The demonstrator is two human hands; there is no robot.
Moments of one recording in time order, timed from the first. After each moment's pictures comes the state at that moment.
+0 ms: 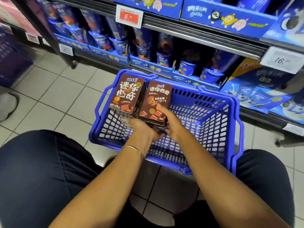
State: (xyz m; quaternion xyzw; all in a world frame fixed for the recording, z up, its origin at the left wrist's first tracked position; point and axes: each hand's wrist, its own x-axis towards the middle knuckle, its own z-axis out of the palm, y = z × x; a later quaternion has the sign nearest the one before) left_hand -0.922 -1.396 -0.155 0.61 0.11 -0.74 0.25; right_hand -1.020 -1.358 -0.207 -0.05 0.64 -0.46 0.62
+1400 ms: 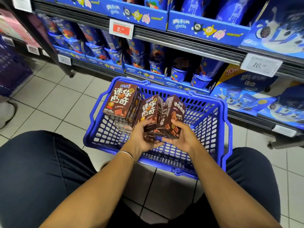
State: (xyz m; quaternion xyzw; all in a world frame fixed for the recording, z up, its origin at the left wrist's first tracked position) left_hand -0.915 -1.382 -0.197 0.55 -0.07 -0.82 0.12; right_hand -1.071 -1.293 -0.225 0.04 0.50 -0.57 0.65
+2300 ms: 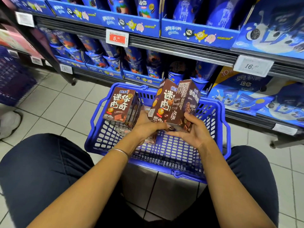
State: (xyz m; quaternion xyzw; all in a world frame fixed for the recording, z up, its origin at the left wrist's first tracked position) left_hand -0.934 -1.395 -0.150 0.50 -0.55 -0.65 0.12; right_hand -1.099 -1.284 -0.182 -0.02 0.40 -0.66 0.64
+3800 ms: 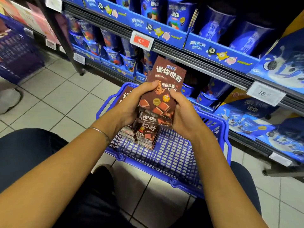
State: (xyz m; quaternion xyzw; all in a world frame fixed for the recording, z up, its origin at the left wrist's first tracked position) left_hand -0.897 -1.454 -0.066 0.35 -0.45 -0.80 0.19; right_hand -1.038 -1.356 -0.054 -0.20 0.50 -0.55 0.64
